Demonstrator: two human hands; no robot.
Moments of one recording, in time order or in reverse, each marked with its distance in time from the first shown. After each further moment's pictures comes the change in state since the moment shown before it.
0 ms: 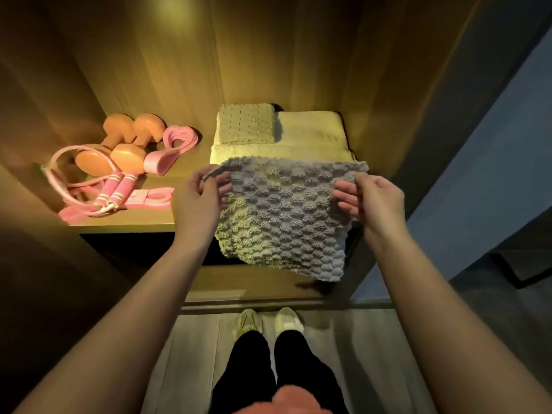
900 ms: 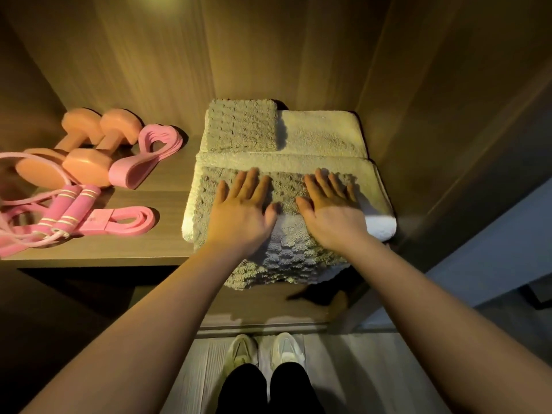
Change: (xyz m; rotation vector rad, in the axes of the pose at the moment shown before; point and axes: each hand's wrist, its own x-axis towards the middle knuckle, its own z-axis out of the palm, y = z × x) left_hand 0.091 -0.087 0.076 1.340 -0.412 0.524; right_hand 0.122 0.080 0.056 -1.681 -0.360 -0.424
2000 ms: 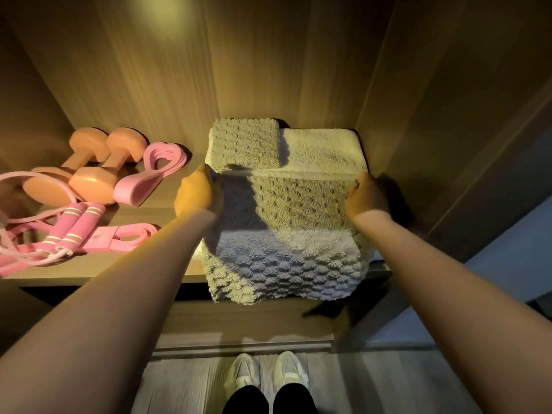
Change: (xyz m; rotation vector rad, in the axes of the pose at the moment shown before) left_hand 0.054 -0.064 -0.034 -0.434 0.185 -0.475; right_hand 0.037 0.029 -0.041 0.457 0.238 0.435
